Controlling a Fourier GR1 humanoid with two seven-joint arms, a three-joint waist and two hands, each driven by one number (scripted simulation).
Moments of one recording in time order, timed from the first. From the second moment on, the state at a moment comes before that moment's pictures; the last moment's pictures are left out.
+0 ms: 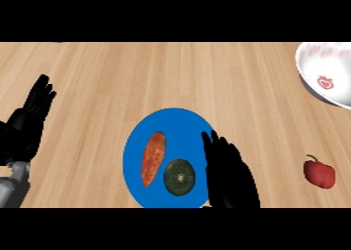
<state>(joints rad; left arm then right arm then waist) -0.16 0.52 -0.15 -1.52 0.26 0.31 0.07 -0.17 -0.02 0.68 -1.92 0.88 0.35 1.17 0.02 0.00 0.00</state>
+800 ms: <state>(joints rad) -0.16 0.50 -0.11 -1.51 0.25 0.28 0.07 -0.28 -0.02 0.76 -1.71 0.81 0.27 1.20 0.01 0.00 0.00</state>
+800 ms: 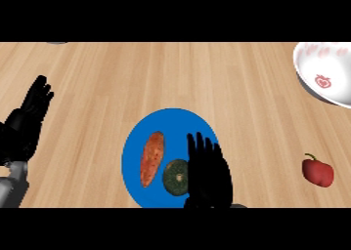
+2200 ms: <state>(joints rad) -0.15 0.42 -0.06 -1.51 0.17 0.23 0.09 -0.43 -0.03 0.78 -1.42 0.75 0.05 1.12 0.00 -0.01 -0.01</state>
